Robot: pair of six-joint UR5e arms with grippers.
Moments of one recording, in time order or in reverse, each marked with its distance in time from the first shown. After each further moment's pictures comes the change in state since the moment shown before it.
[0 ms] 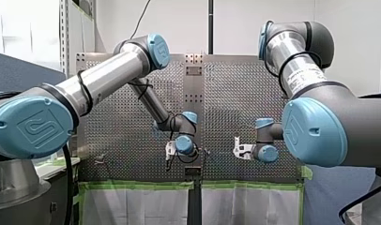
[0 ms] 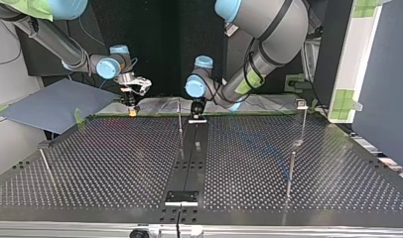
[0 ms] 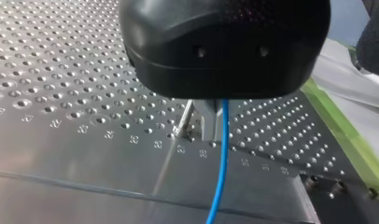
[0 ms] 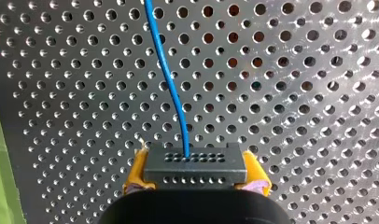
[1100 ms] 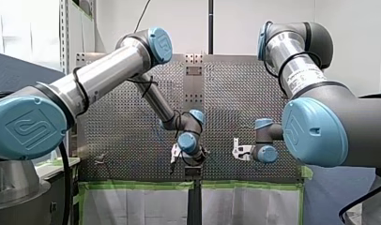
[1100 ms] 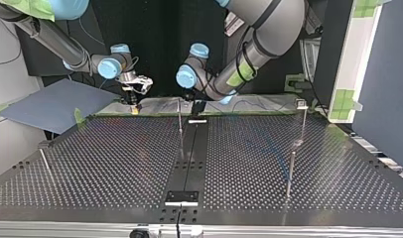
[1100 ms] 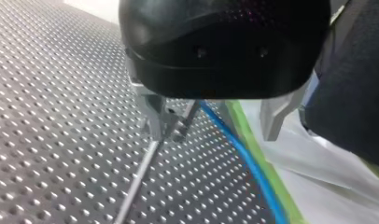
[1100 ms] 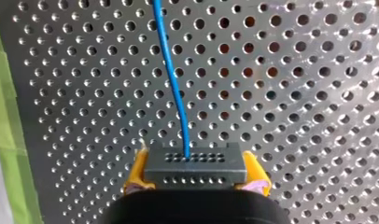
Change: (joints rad) left arm -0.073 0.039 -0.044 -0.121 0.057 -0.023; right arm 0.007 0.004 0.000 0.027 -0.007 0.000
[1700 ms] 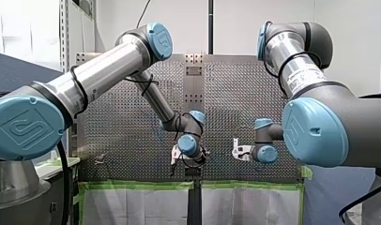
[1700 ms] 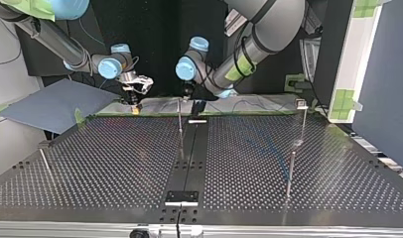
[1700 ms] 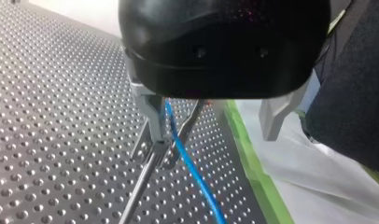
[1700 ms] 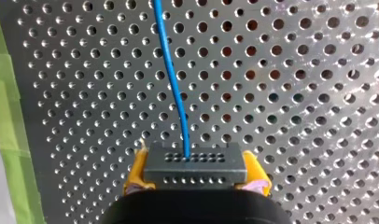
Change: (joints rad) left arm -0.026 0.016 -0.066 0.069 -0.015 -0.004; right arm 0.002 0.000 0.000 0.004 0.000 0.000
